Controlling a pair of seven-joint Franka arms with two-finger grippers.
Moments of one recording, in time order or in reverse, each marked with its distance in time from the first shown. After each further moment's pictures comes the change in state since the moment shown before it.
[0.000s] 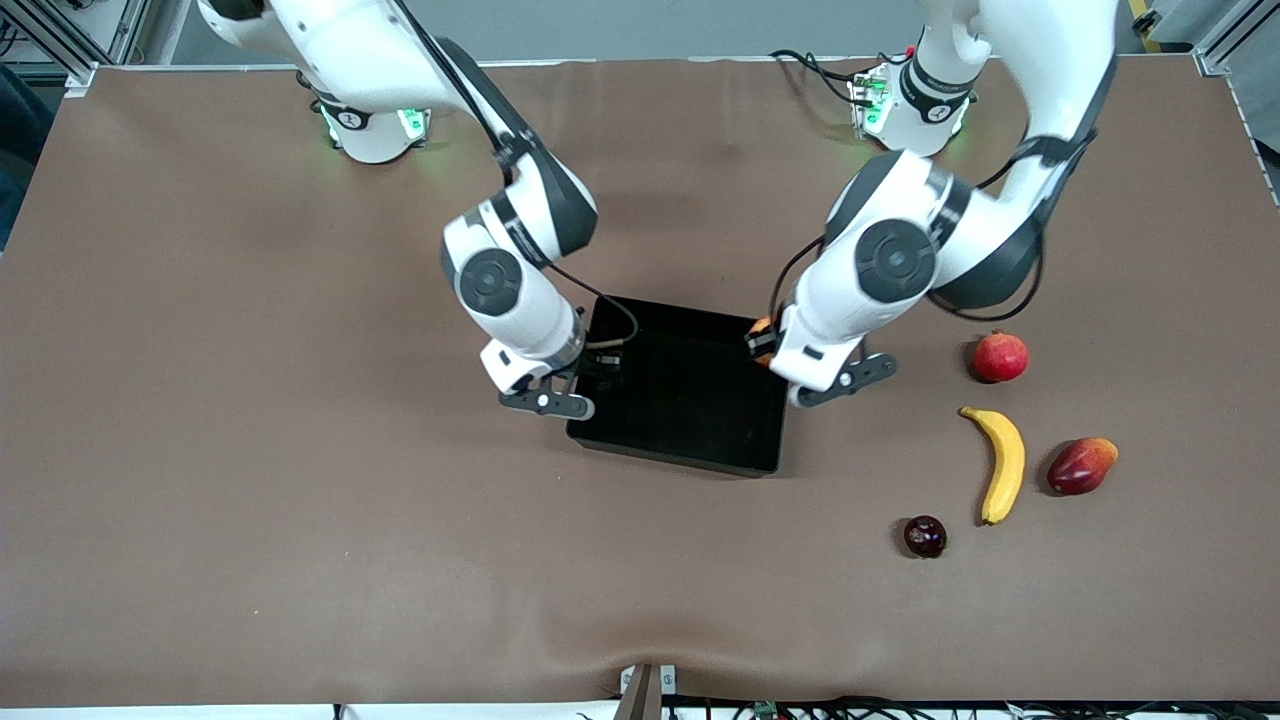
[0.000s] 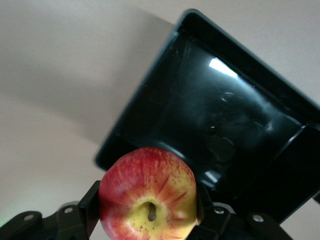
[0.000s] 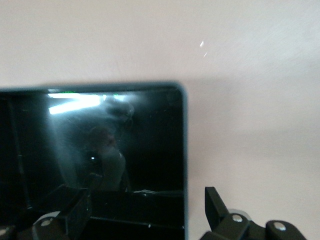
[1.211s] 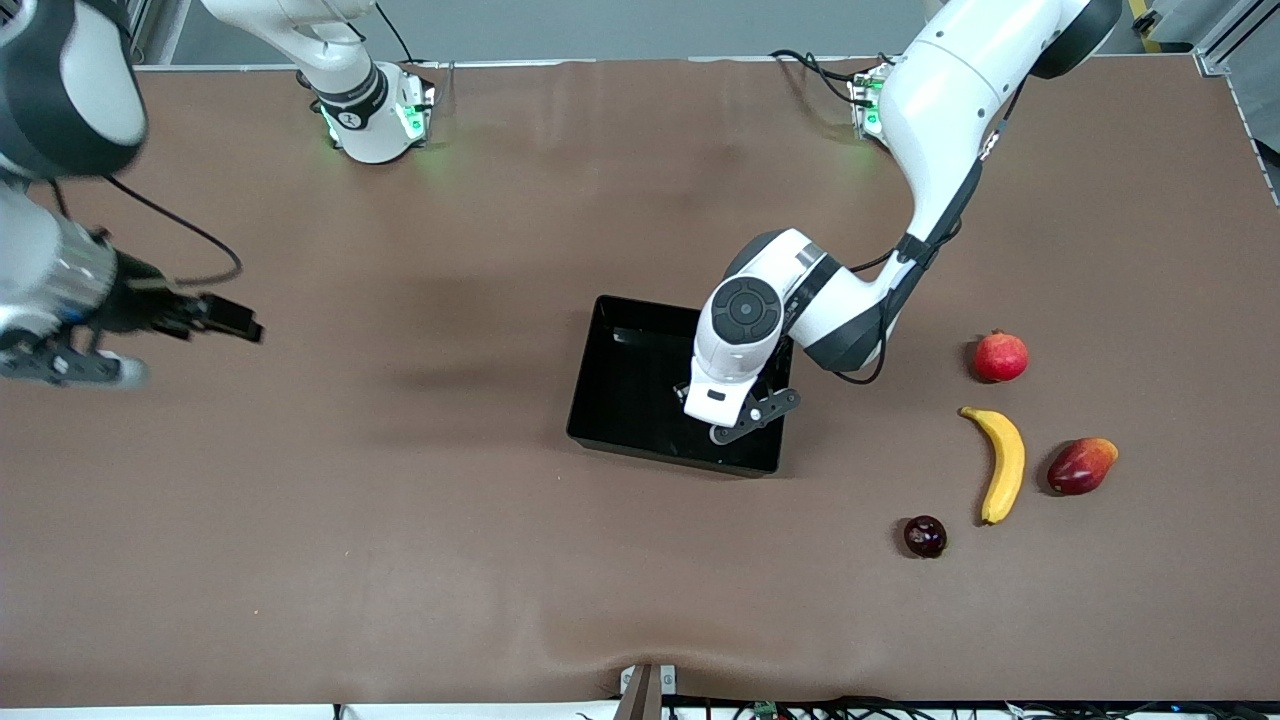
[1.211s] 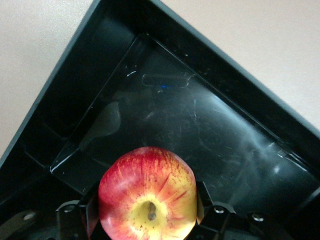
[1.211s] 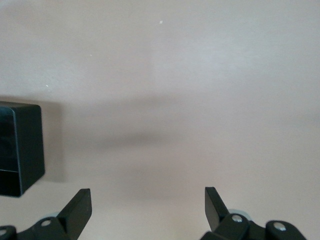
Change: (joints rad) left arm -0.150 0.270 0.032 0.126 0.264 0.147 -0.239; right arm -0.561 -0.442 -0.015 0.000 -0.165 -0.612 -0.552
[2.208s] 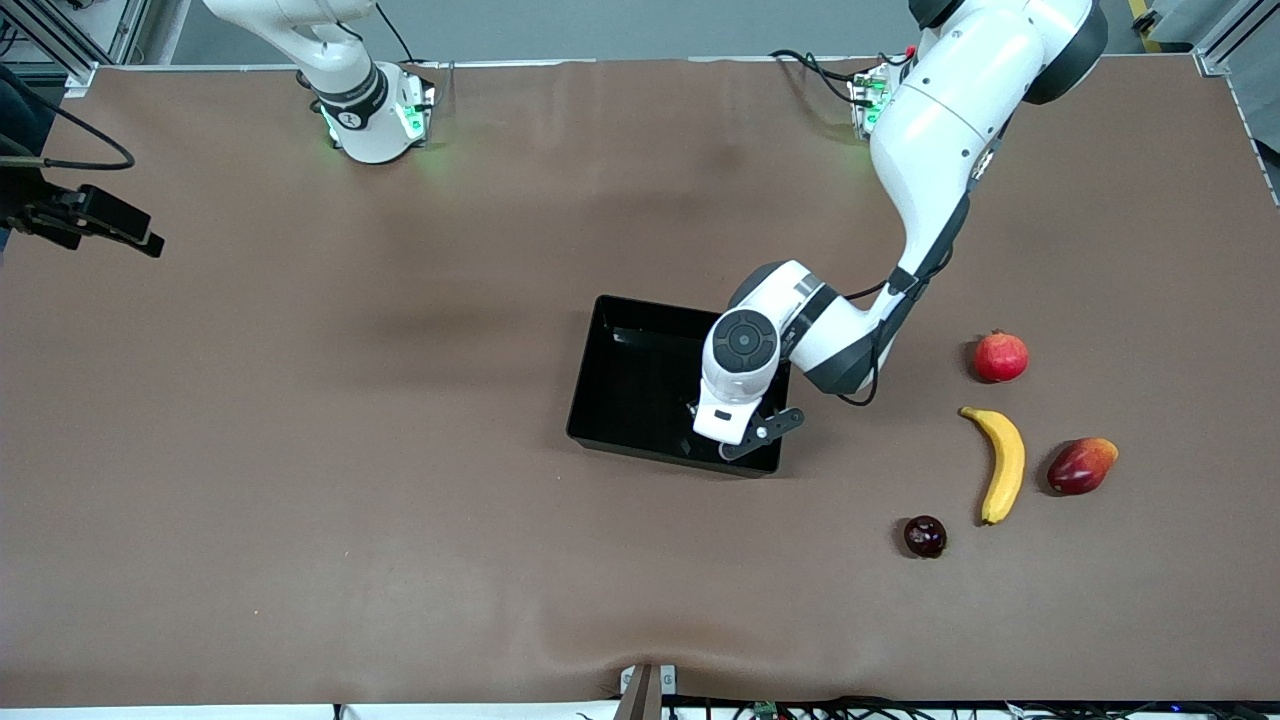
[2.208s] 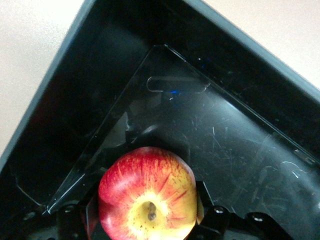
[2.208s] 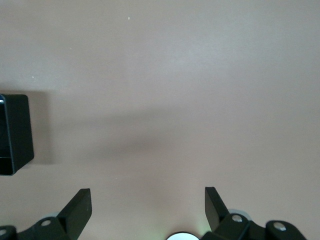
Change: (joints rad) left arm 0.003 0.072 0.030 0.009 0.050 0.030 0.008; right arm -0.050 -0.114 -0.011 0.072 -0.066 -0.188 -0.002
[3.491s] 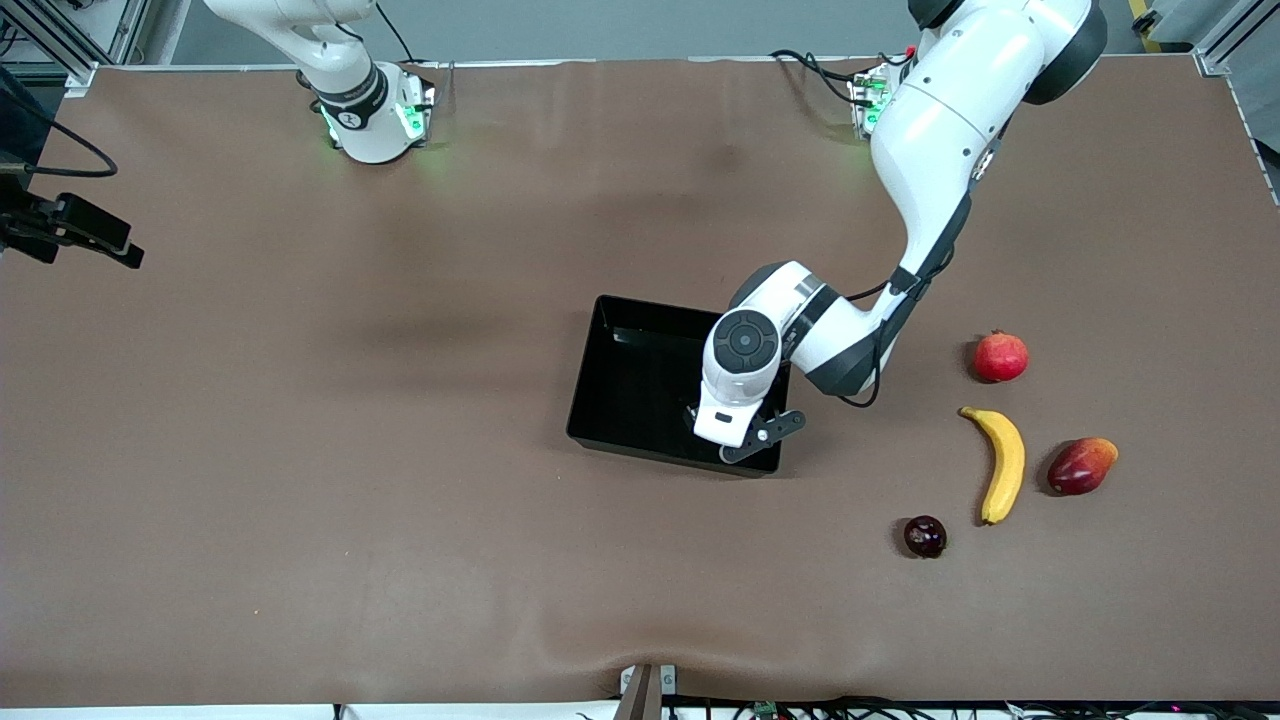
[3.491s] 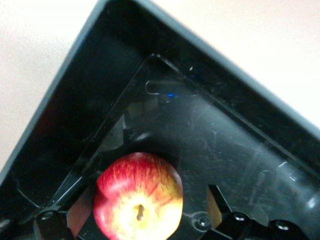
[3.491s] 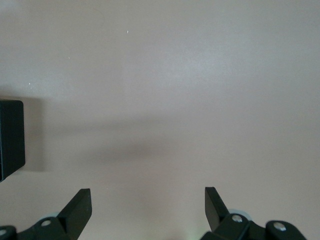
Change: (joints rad) left arm -0.004 -0.009 -0.001 0.022 0.005 -0.003 -0.001; right arm -0.022 0.010 0.003 0.000 -0.008 0.053 -0.066
